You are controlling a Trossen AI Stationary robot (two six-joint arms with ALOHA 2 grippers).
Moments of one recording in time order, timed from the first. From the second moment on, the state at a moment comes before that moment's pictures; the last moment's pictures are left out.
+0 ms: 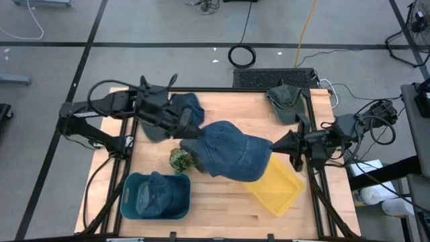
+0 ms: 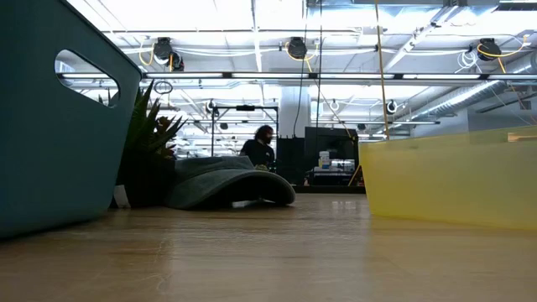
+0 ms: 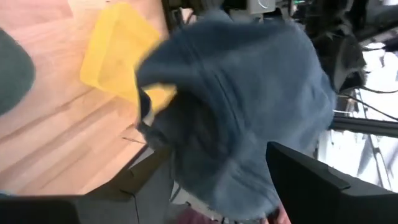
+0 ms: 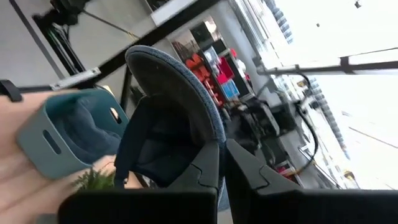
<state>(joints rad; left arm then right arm) 0.01 1.32 1.57 -0.69 0.28 -1.42 0.47 0.89 1.13 -0.17 0.27 -1.01</state>
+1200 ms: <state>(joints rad) 0.03 1.34 1.57 -0.56 0.29 -1.36 0.47 0.89 1.13 -0.18 0.26 -0.98</state>
